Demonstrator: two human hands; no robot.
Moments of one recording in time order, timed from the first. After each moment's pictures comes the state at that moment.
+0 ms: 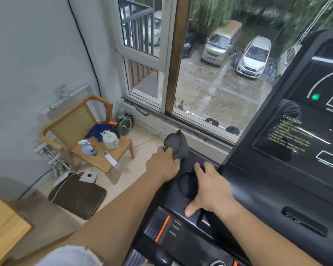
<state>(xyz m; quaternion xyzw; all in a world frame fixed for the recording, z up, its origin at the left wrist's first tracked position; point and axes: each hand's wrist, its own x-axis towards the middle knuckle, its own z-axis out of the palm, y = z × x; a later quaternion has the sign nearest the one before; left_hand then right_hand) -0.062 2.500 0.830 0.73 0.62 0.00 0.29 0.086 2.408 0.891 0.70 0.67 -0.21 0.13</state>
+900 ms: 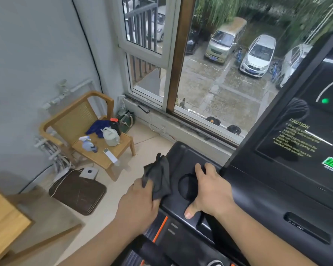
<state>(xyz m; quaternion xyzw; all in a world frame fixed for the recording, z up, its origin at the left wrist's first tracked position) -0.131 2.386 0.819 0.74 0.63 0.04 0.22 0.085 2.412 0.893 0.70 0.67 -0.20 0.14</state>
